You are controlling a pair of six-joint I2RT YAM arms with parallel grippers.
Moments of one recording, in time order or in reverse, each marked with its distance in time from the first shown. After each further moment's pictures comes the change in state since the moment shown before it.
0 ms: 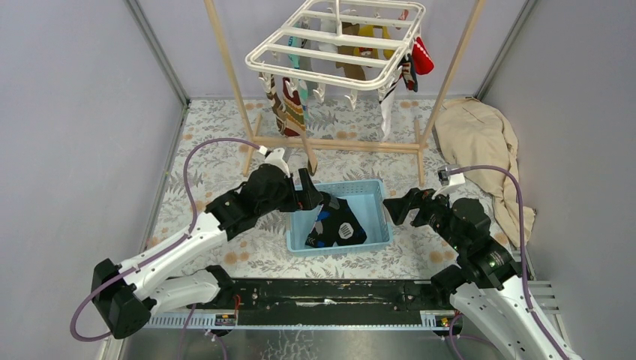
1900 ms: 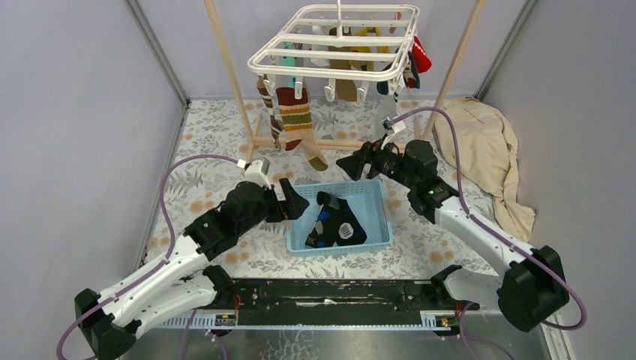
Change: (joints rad) left arm 0.000 -0.254 -0.159 0.009 -0.055 -0.025; right arm 0.000 0.735 0.179 0.691 -0.319 -0.026
